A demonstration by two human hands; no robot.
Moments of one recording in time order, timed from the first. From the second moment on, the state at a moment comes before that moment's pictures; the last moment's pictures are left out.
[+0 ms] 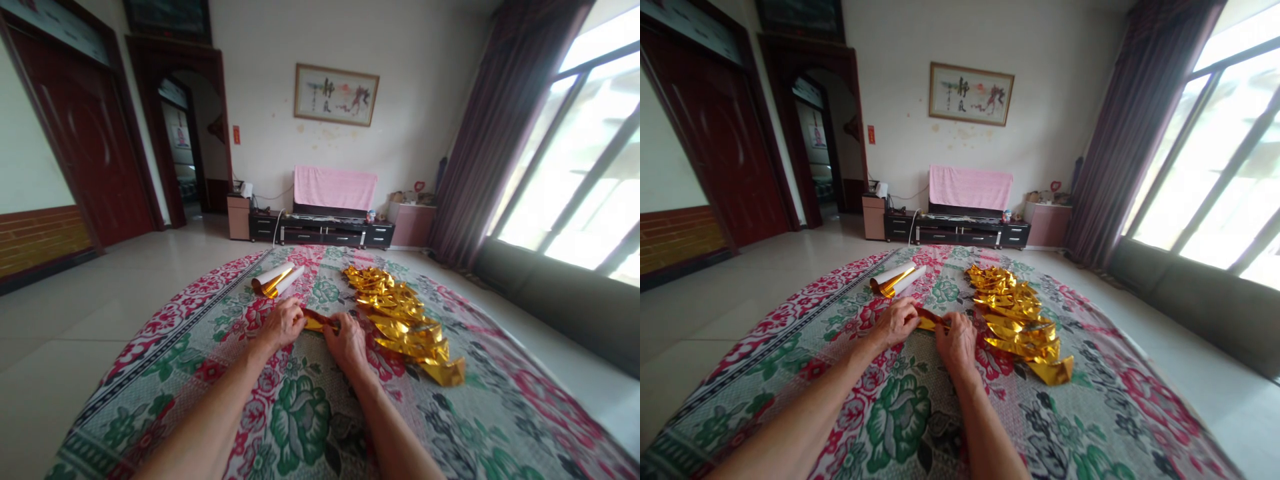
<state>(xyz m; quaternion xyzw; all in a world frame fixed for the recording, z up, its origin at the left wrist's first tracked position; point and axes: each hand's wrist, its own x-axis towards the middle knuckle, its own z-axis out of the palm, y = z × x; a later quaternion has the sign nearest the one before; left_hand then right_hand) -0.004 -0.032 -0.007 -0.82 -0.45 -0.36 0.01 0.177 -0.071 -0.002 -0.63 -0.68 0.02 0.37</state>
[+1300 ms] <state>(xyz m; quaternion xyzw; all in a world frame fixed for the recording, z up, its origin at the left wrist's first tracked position) 0.015 -0.040 0.015 -0.48 -0.41 -0.55 -0.54 0.163 -0.075 0.012 -0.52 -0.64 0.26 0.51</state>
